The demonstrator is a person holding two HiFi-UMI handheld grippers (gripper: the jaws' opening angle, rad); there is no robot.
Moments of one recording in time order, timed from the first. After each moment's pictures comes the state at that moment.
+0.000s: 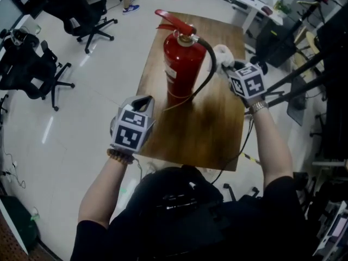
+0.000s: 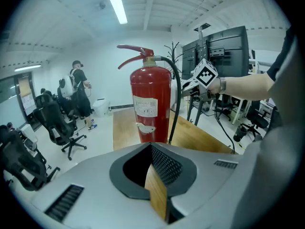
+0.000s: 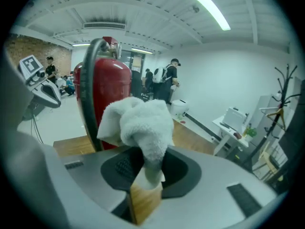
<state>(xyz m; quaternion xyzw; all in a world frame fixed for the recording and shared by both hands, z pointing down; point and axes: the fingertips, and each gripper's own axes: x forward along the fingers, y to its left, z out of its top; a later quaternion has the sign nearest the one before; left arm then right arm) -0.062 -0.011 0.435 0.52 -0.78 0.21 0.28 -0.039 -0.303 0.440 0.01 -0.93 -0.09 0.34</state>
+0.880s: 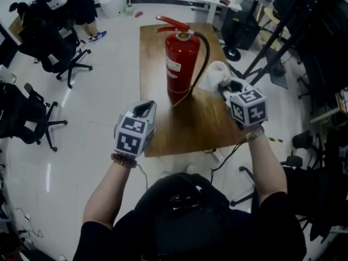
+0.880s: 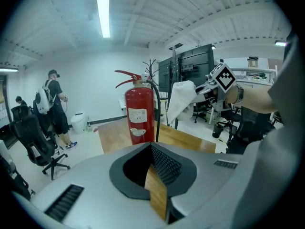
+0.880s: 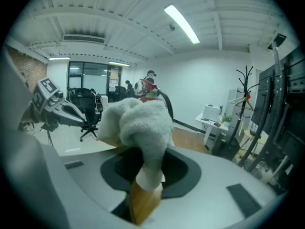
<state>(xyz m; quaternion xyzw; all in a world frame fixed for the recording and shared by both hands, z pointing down) -0.054 0.059 0.398 0.65 -0.71 0.19 0.20 0.074 -0.132 0.365 0.15 -0.95 -0.01 0.27</state>
